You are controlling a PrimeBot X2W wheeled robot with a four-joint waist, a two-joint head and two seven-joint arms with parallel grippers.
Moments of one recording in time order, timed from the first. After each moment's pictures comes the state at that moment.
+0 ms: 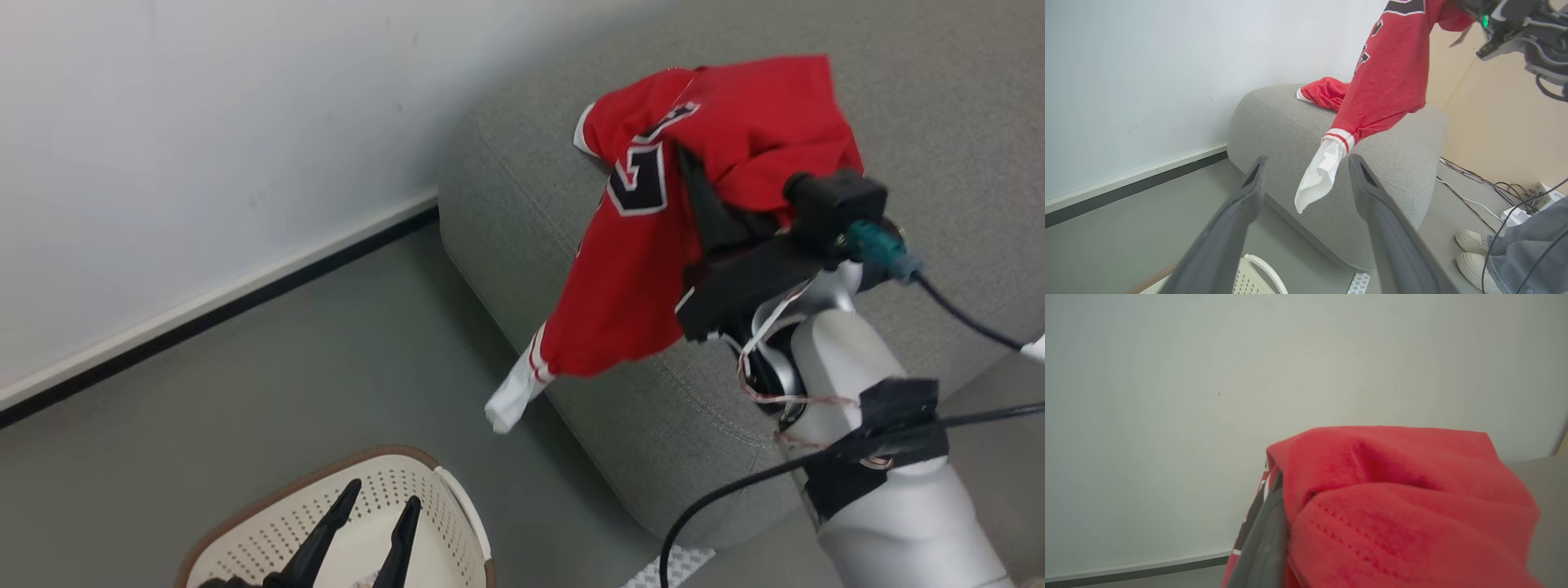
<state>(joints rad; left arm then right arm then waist) -0.01 0.16 -0.28 -0.04 -0.28 -0.12 -0.26 -0.69 -0.11 0.39 0.36 0.22 0.13 -0.09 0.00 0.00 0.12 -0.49</state>
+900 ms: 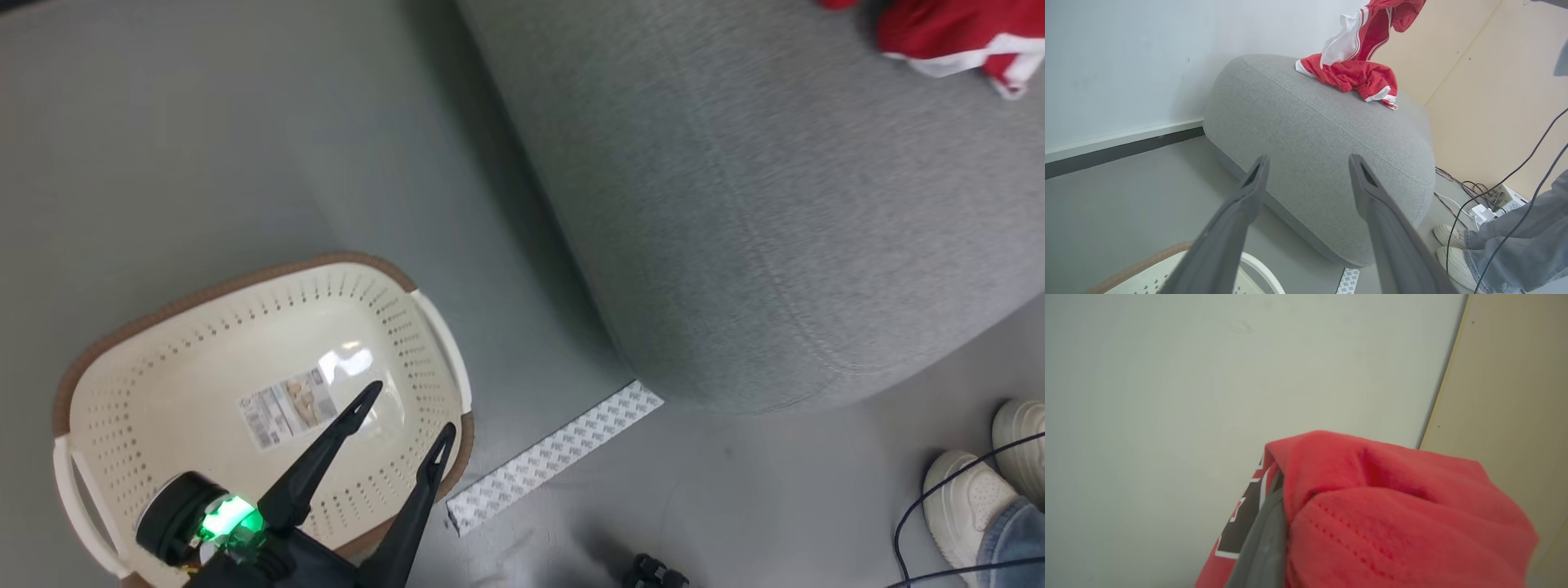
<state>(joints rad) -0.09 0.29 -0.34 -0.45 -0.15 -0.07 -0.17 -1.51 -0.55 0.03 0.79 0.26 0.13 -0.17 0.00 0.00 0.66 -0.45</state>
